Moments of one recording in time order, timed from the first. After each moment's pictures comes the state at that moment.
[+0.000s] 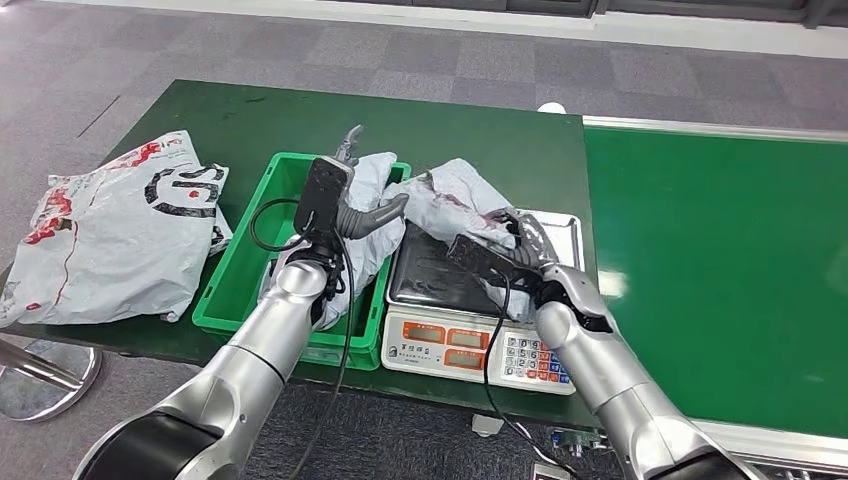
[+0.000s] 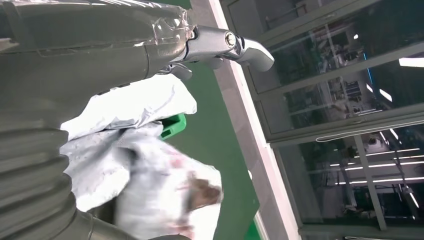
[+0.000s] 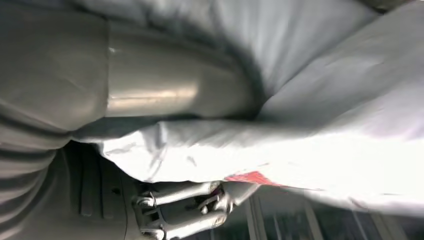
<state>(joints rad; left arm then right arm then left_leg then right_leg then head) -0.80 -0.27 -0.22 -0.59 -0.16 0.19 -0.44 -0.59 0.01 0.45 -0.88 0.84 -0.21 0.01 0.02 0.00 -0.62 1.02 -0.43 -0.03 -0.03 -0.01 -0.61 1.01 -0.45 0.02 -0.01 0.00</state>
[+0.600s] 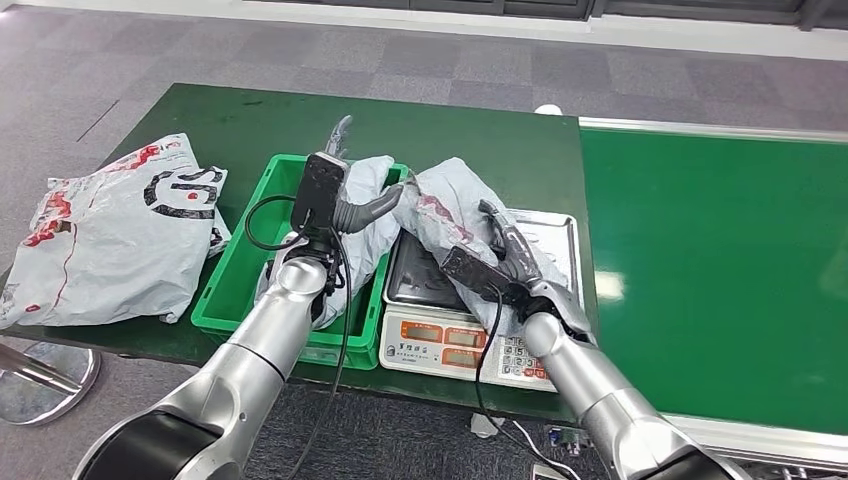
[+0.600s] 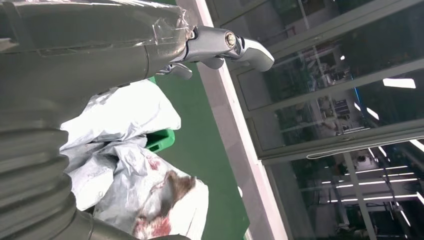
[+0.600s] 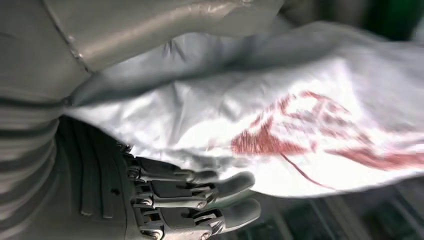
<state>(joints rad) -0.80 -0.27 -0.23 -0.61 -0.17 0.26 -0.45 -0.58 0.06 0.48 -0.79 0.63 -0.34 -0.21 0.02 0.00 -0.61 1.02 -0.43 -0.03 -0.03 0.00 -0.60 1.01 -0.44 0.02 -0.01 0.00</state>
